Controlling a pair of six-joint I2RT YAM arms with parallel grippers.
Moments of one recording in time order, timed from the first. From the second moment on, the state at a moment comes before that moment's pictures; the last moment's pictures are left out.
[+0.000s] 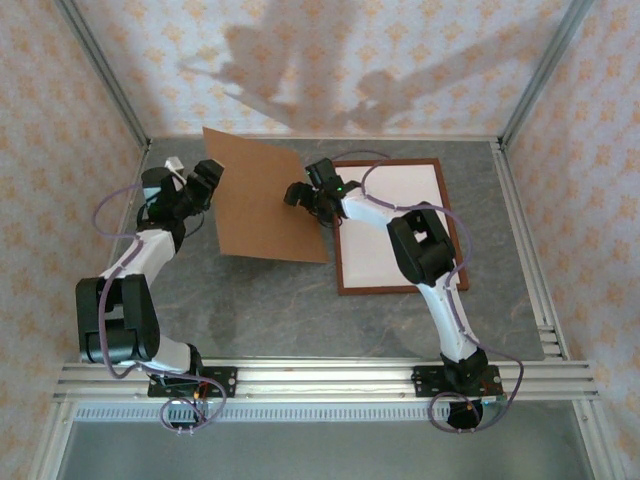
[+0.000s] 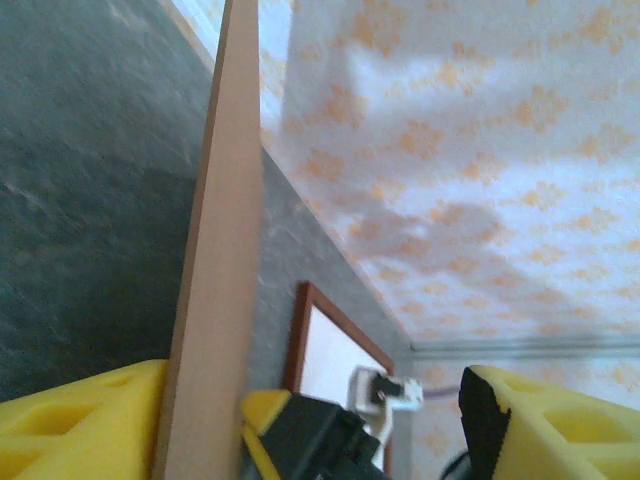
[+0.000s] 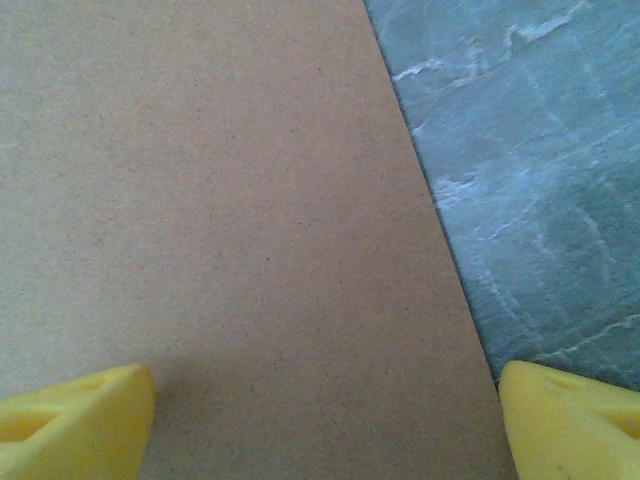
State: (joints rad) left arm 0.16 1.45 0.85 0.24 0.52 -1.06; right arm 0.62 2.31 1.78 -0.30 -0.17 0.87
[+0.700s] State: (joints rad) left arm 0.14 1.34 0.89 -0.14 0.50 -0.89; right arm 0.66 2.27 1.68 -0.22 -0.25 0.94
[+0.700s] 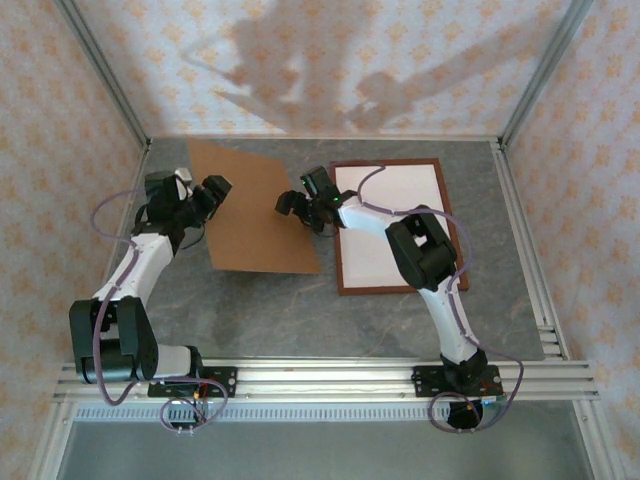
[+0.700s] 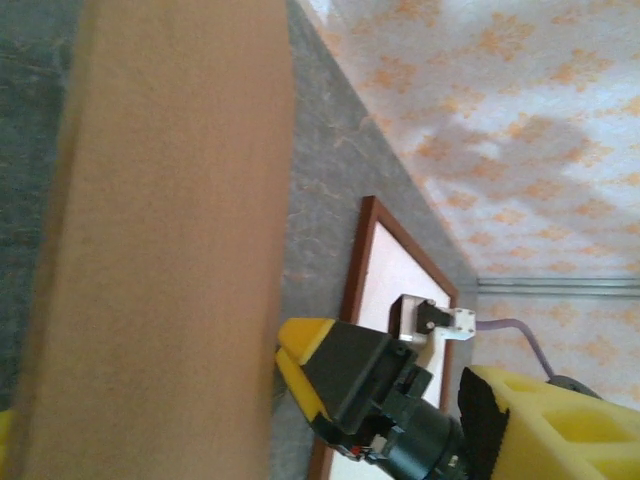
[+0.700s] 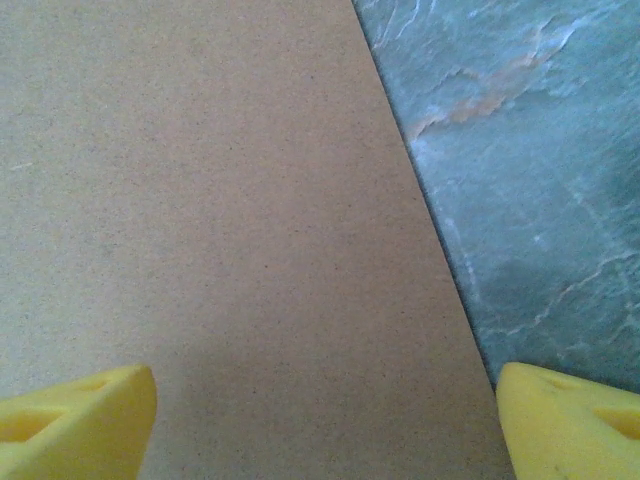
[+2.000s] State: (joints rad) left arm 0.22 1.18 0.84 -0.34 0.58 -0.80; right arm 0.70 2.27 1.72 -0.32 -0.31 0.90
